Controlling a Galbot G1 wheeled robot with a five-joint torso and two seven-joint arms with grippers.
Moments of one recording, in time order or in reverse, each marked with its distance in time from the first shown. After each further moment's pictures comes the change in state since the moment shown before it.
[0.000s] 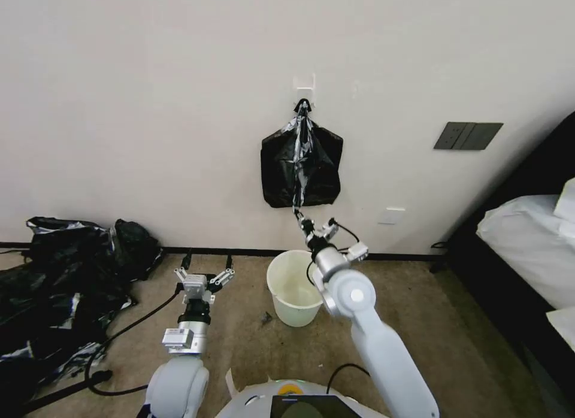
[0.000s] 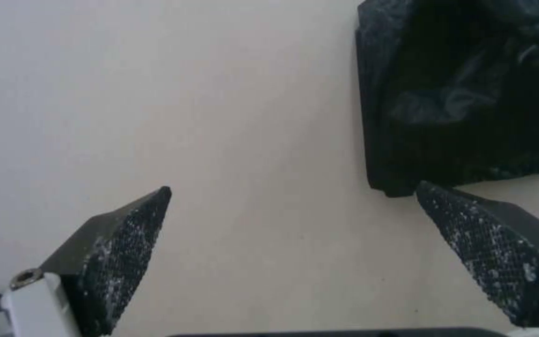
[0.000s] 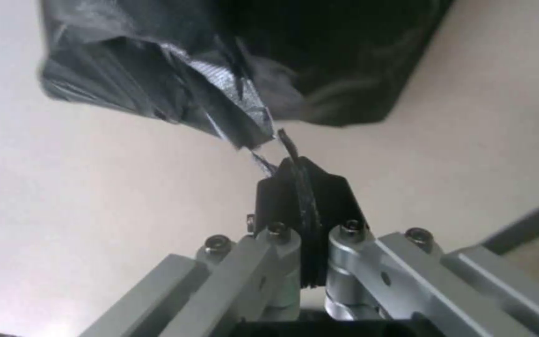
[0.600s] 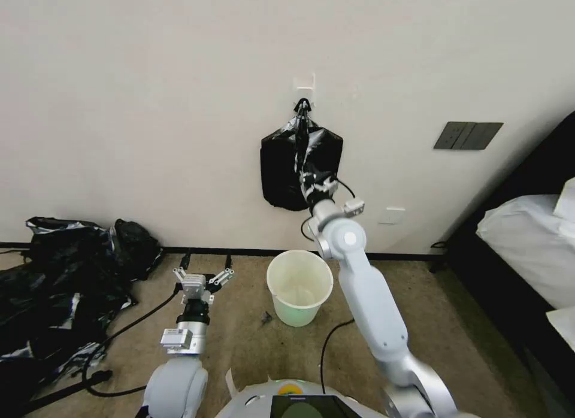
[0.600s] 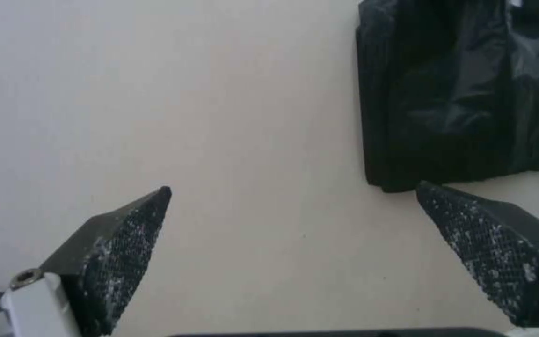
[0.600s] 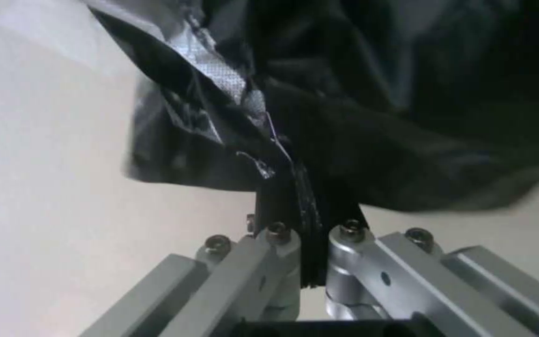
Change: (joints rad) left arm 0.008 0.001 -0.006 -0.008 0.000 0.004 -0.002; right arm 0.336 0.067 0.039 -0.189 0.119 0.034 0.047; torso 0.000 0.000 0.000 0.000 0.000
